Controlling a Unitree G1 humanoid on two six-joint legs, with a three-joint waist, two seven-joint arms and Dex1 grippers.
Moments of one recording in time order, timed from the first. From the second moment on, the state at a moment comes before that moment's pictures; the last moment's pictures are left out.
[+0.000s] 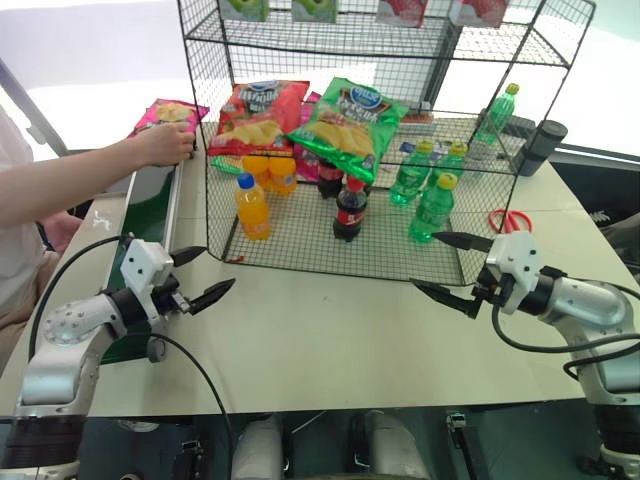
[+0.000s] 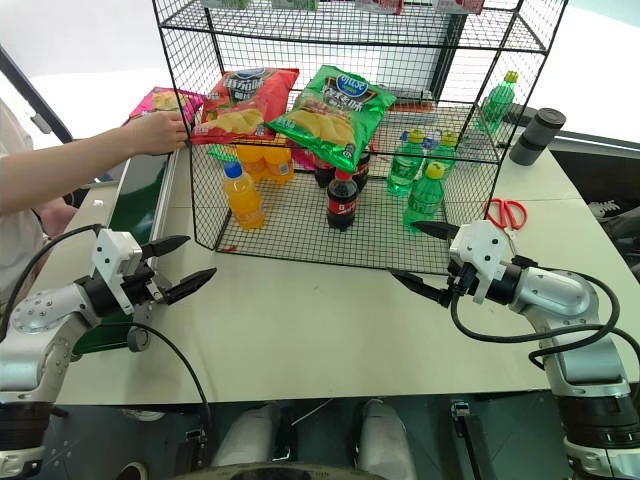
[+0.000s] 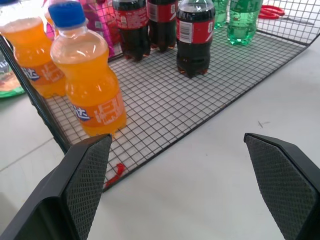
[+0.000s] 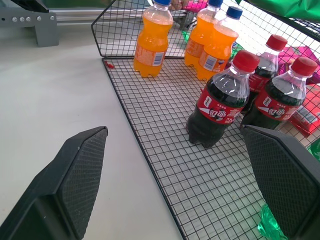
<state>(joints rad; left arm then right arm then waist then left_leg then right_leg) -0.05 0.67 0.22 -0.10 -0.42 0.18 -0.89 -0.10 -0.74 -0.17 -0.21 0.40 0.11 0.98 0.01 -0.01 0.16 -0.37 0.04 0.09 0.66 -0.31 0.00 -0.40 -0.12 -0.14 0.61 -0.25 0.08</state>
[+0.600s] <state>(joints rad) -0.05 0.66 0.30 -0.09 -0.49 0.23 -0.85 -0.15 -0.69 -0.11 -0.21 0.45 0.18 0.99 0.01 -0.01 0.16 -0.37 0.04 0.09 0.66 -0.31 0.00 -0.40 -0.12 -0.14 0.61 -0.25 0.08</state>
